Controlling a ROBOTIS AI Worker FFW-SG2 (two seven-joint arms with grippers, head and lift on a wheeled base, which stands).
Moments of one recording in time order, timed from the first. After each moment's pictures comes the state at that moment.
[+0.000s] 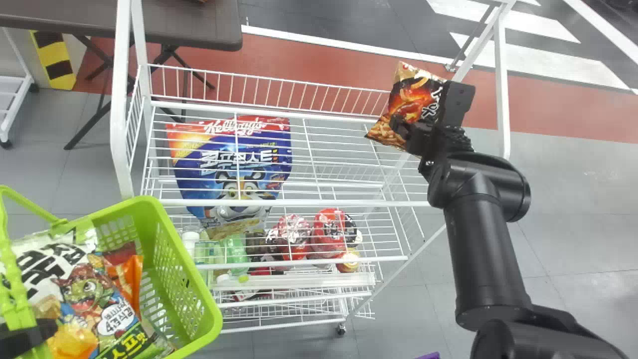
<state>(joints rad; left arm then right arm) 0.45 0.25 0.40 -2.03 0.51 1.04 -1.57 -0.43 -0.19 -0.27 -1.12 0.05 0.41 0.11</state>
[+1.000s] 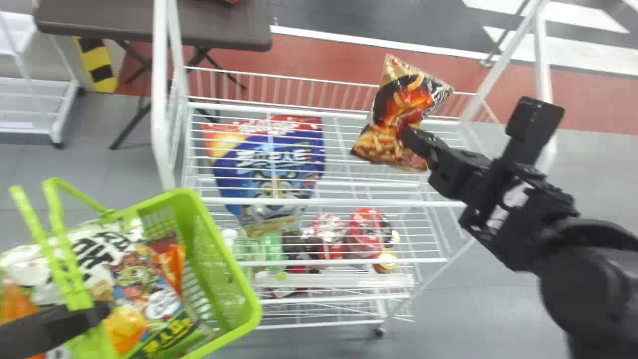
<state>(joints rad) 0.44 0.25 0.41 -2.03 0.51 1.03 -1.57 0.21 -0.17 -0.25 -2.26 -0.49 0.92 0.12</state>
